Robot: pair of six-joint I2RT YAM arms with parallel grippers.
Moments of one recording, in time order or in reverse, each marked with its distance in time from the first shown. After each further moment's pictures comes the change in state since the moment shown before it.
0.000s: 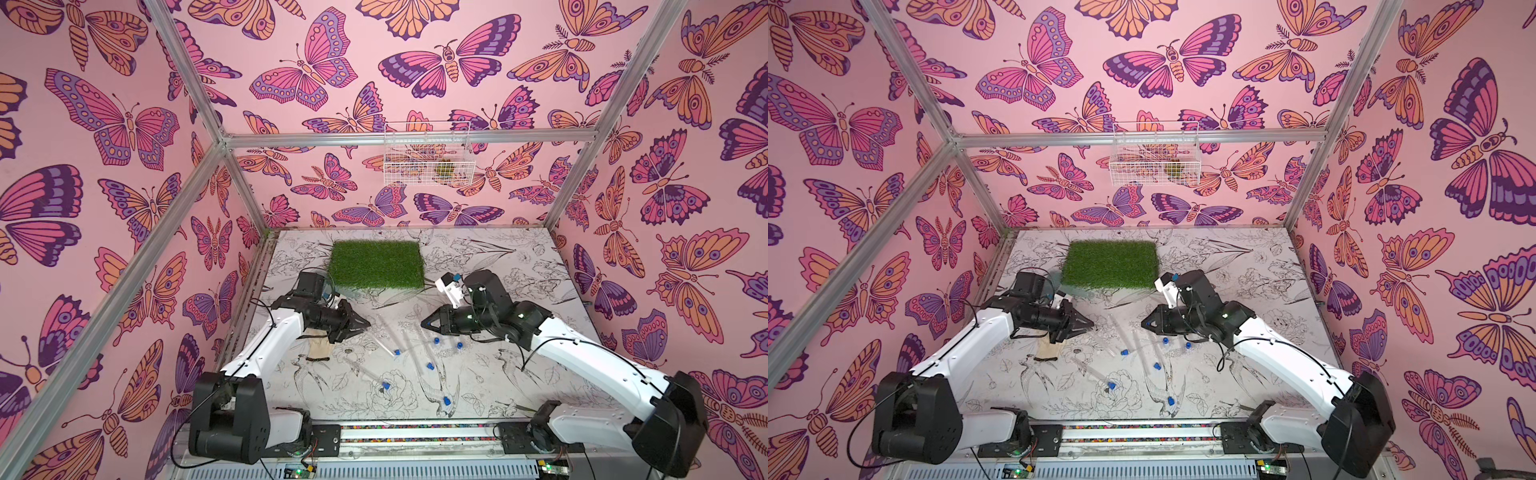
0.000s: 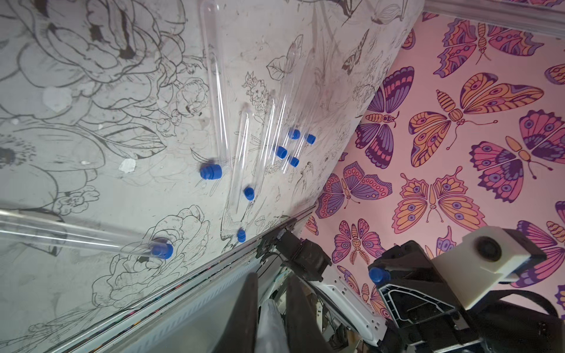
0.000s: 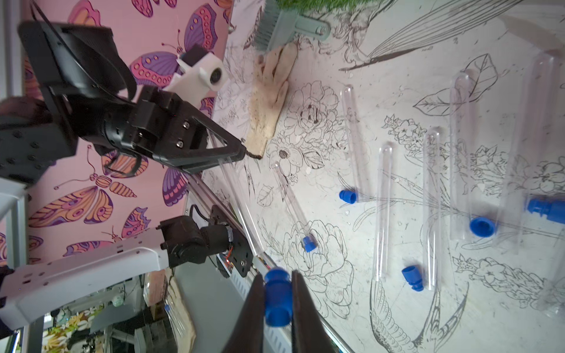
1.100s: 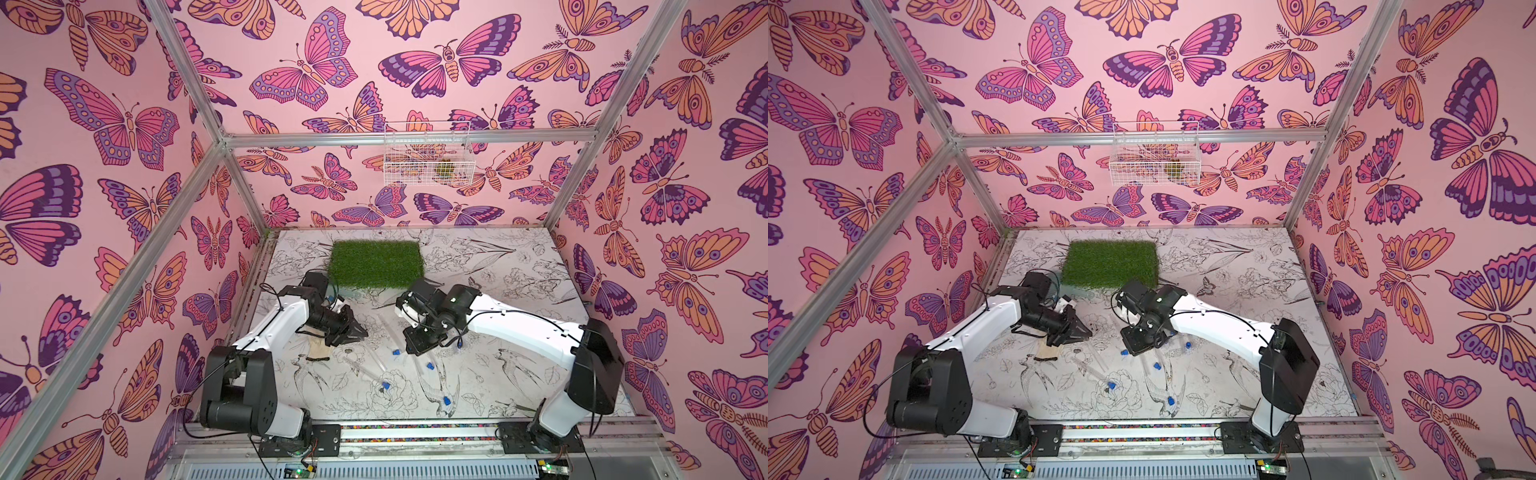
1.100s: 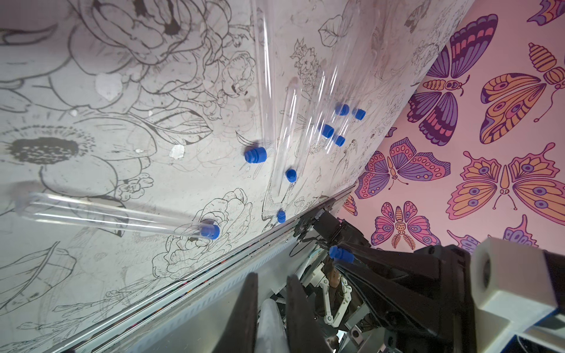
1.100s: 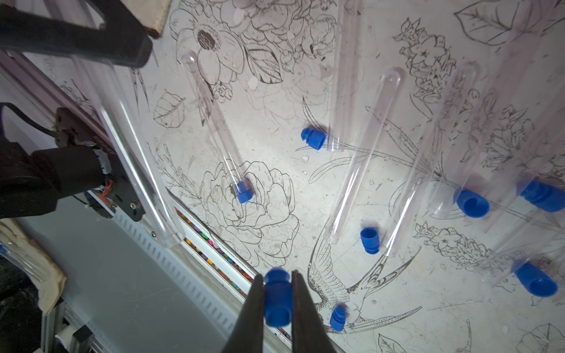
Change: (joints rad) left arm 0.000 0.150 0.062 -0.182 -0.044 0.239; right arm 0.246 0.452 0.412 -0.507 0.251 -0.285
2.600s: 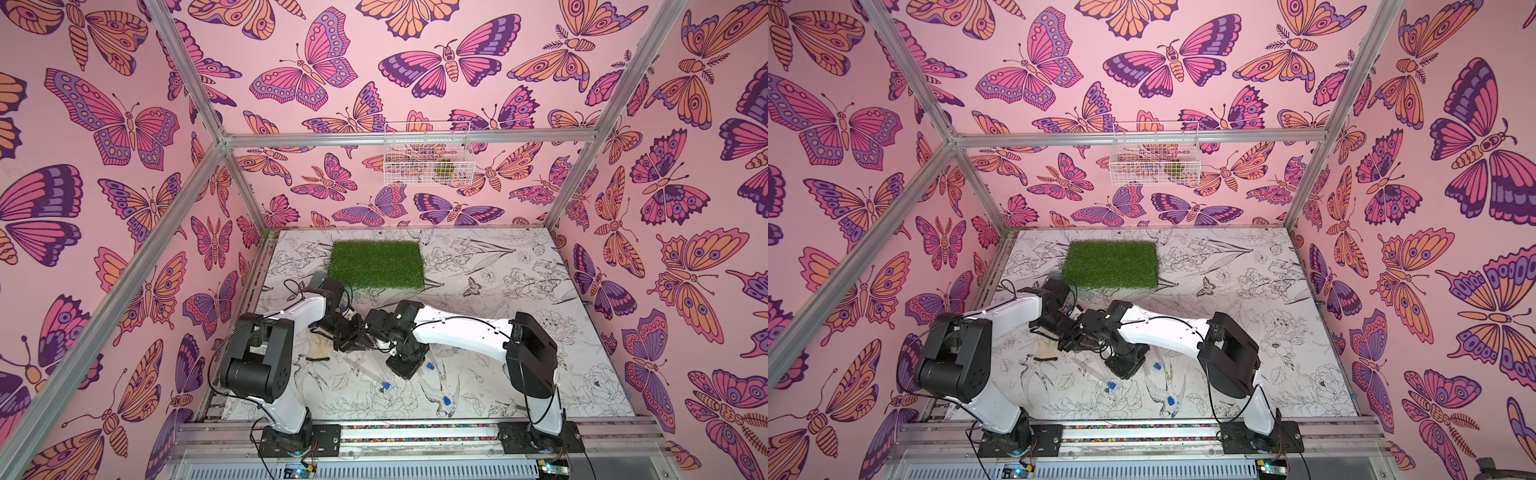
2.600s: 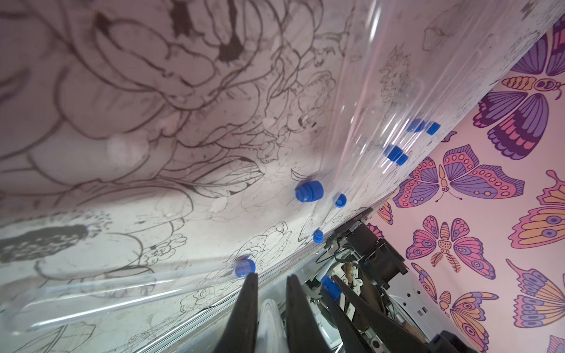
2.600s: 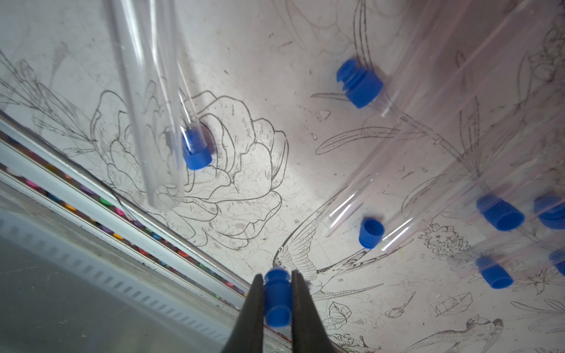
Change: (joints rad) left arm -0.091 0.194 -0.025 0.127 -0.074 -0.010; right arm 0.169 0.301 0.234 -0.287 0.171 -0.156
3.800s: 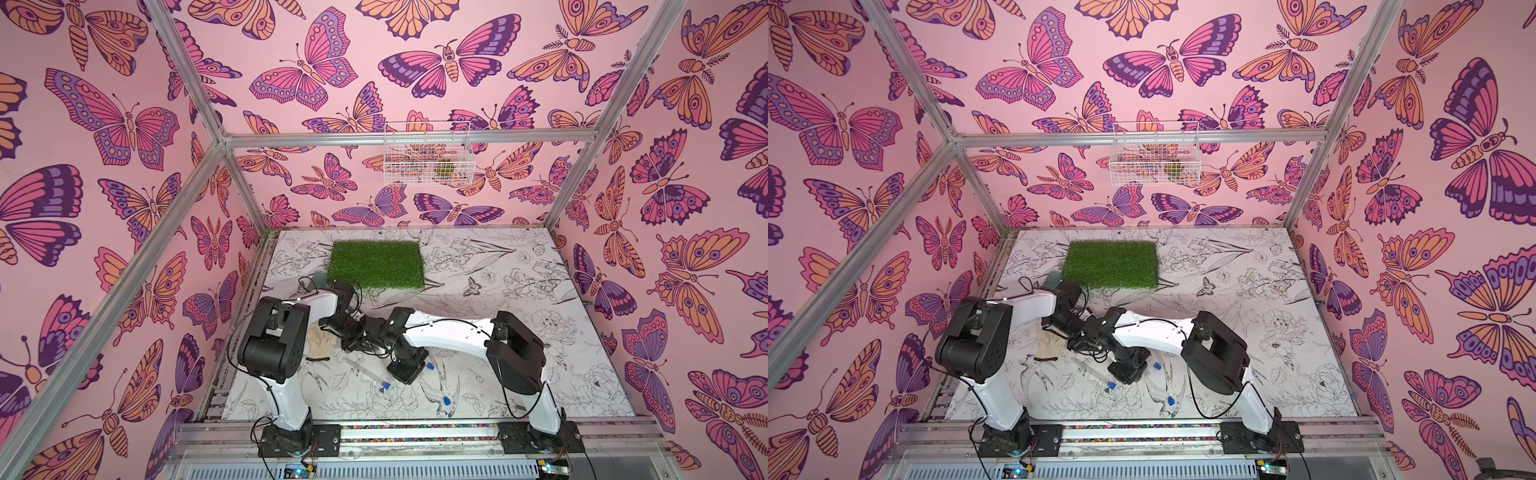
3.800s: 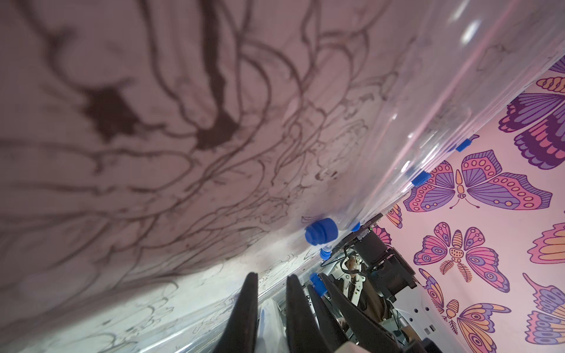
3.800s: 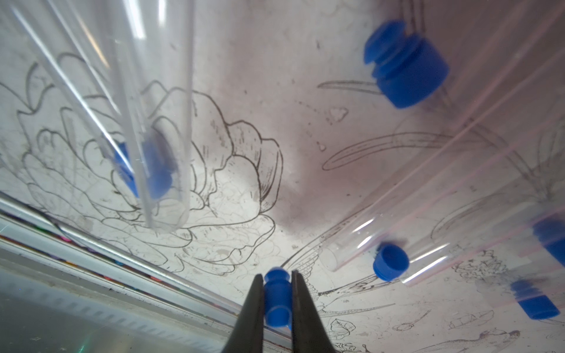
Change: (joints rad) left arm -0.048 0.148 0.044 0.061 -0.001 -0.023; right arm 0.000 0.089 -0.027 0.015 0.000 -0.012
